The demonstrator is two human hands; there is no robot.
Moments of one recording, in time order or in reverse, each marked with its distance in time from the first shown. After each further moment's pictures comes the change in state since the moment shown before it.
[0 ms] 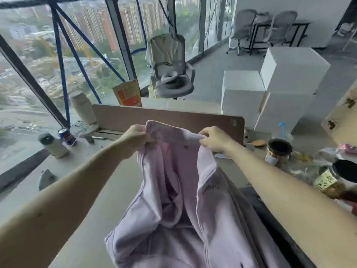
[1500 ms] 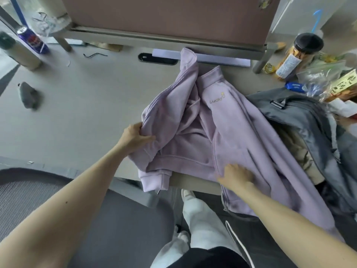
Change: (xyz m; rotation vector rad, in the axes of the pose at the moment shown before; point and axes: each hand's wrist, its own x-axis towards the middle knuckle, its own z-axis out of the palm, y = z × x) left_hand -0.120 -0.276 0.027 0.447 -0.101 -0.140; right_hand -0.254 0.175 0.241 -0.696 -0.390 0.482
